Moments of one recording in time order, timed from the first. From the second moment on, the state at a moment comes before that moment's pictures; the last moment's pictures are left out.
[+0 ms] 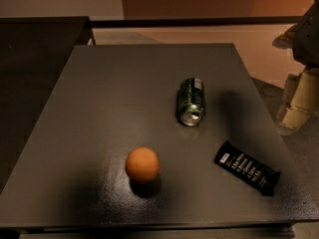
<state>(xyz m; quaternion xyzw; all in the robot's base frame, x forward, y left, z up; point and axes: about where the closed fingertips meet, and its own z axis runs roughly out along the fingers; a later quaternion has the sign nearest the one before) 0.438 -0.217 0.976 -0.60 0.78 -0.03 0.16</state>
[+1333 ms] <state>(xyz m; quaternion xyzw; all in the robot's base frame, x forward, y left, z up) 0.474 -0.156 0.955 -0.77 0.61 0.02 0.17</state>
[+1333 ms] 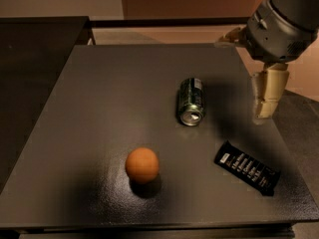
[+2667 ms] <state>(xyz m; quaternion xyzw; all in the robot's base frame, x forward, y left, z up) 0.513 -0.074 0.894 -0.97 0.21 -0.04 0.11</state>
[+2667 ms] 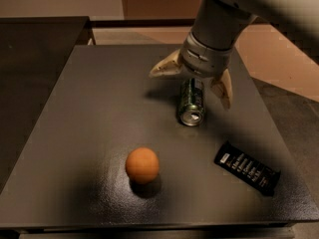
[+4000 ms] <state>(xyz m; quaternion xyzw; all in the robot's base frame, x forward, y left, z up) 0.529 -0.084 0.848 -0.99 0.09 -0.06 0.01</state>
